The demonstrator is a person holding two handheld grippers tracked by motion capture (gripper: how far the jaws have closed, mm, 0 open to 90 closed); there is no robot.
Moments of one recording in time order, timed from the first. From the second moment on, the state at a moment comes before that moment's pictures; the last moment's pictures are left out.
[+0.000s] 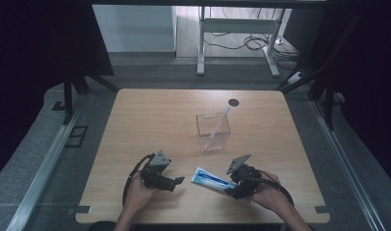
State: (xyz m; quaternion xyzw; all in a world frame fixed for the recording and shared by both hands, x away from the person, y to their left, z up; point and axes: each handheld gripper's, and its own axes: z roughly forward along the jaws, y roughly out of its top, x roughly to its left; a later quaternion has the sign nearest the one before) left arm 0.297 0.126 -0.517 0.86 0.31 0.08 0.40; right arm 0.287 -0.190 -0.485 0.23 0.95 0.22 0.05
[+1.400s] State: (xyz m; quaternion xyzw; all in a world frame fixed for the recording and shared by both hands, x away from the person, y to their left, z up) left arm 0.300 0.129 -0.522 0.86 0.32 0.08 0.39; right arm 0.296 -0.166 -0.493 0.24 0.96 0.17 0.03
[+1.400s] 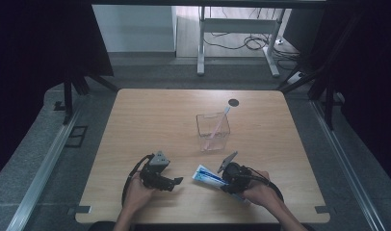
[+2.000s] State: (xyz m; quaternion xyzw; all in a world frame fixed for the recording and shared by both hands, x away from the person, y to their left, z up) left arm 0.301 0.130 -0.527 0.86 0.32 0.07 0.38; right arm 0.294 -0.188 -0.468 0.27 0.93 0.24 0.04
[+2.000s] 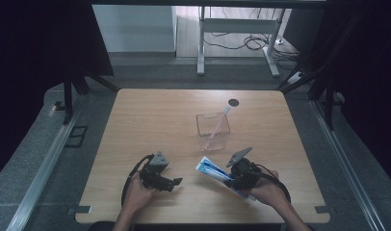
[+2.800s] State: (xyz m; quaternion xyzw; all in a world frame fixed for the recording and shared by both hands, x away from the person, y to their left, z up) left arm 0.301 0.128 -0.528 0.86 0.32 0.07 0.39; right arm 0.312 -0.197 -0.430 0.29 0.90 0.31 0.08
